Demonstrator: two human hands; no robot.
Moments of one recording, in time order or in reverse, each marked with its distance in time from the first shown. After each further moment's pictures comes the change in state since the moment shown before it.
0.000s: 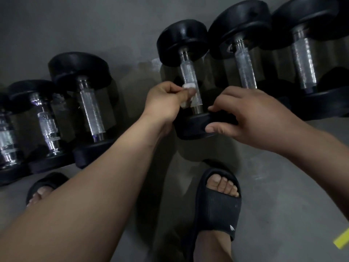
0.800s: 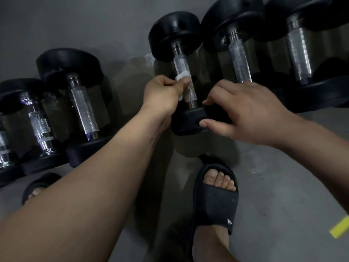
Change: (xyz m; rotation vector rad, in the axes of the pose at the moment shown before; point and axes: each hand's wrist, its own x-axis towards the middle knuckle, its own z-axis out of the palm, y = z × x) left_hand 0.000 0.006 0.012 0.012 0.076 -0.020; right_hand -0.003 0.006 0.011 -0.169 0.089 -0.080
